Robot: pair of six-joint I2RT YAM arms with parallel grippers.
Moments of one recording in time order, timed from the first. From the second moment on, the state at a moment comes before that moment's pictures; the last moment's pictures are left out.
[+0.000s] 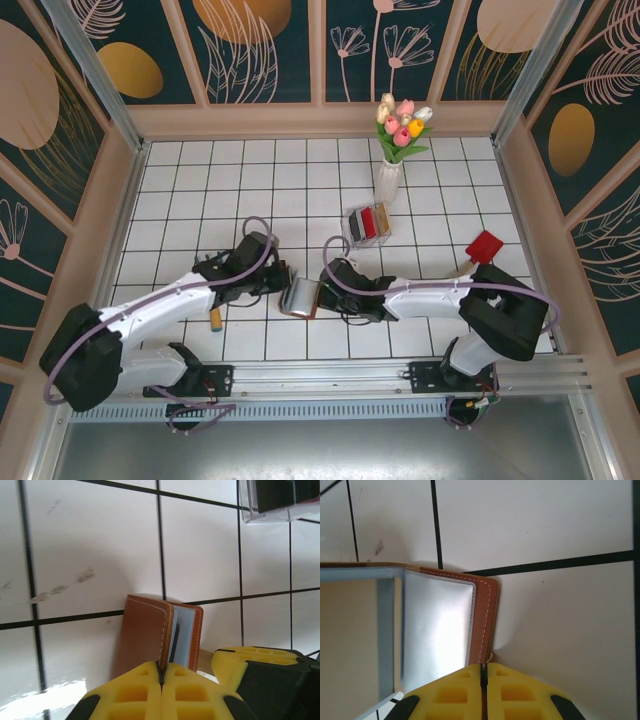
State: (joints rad) left arm -0.75 1.25 0.68 -0.35 0.10 -0.83; right arm 1.06 1.51 0.63 -0.02 0.07 1.17
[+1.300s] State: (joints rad) left arm -0.69 1.22 0.67 -0.17 0.07 -0.86; right arm 0.86 1.41 0.52 -0.02 -0.05 1.06
